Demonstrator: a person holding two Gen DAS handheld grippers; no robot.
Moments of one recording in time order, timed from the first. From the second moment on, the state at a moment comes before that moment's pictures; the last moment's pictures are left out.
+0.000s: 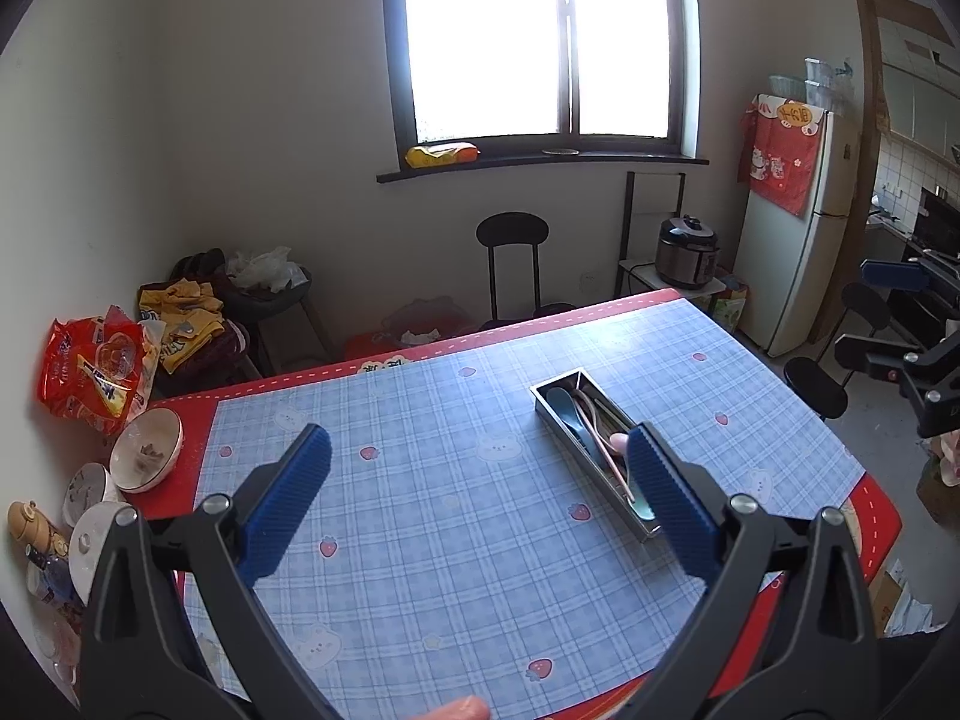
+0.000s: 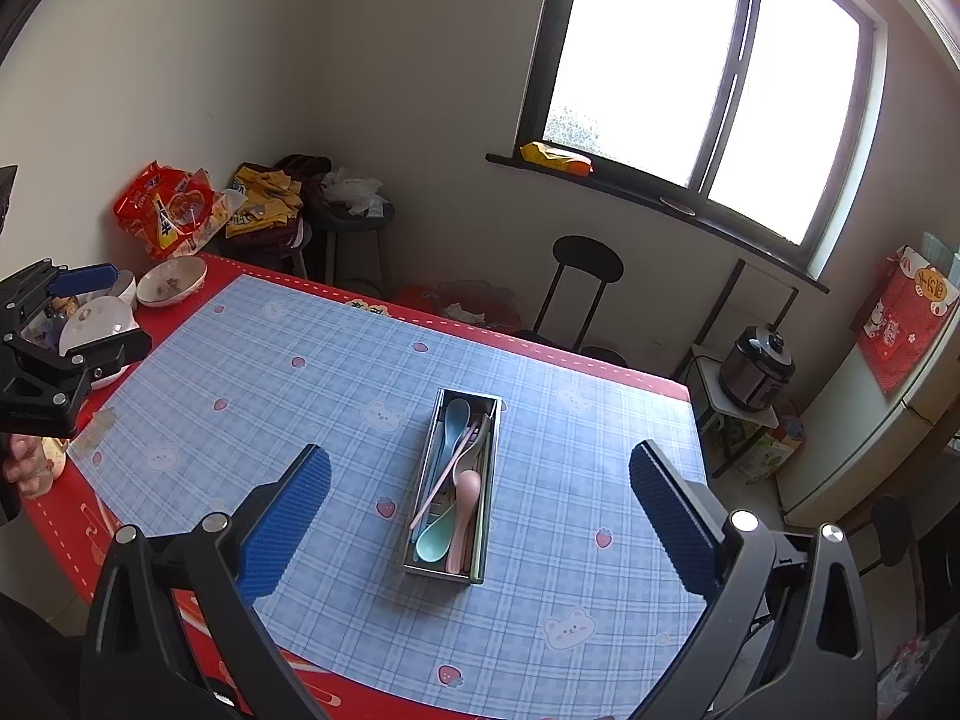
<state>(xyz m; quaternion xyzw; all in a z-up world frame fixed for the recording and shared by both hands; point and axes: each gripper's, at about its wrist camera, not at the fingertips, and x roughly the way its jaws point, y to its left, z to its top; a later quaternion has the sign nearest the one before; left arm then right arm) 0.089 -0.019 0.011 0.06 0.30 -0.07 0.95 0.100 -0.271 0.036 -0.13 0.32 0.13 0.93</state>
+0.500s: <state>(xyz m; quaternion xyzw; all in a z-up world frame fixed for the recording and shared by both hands) 0.085 -0.023 0.013 0.06 0.29 -0.07 0.95 0.096 -0.270 0.038 -0.13 0.32 0.13 0.93</state>
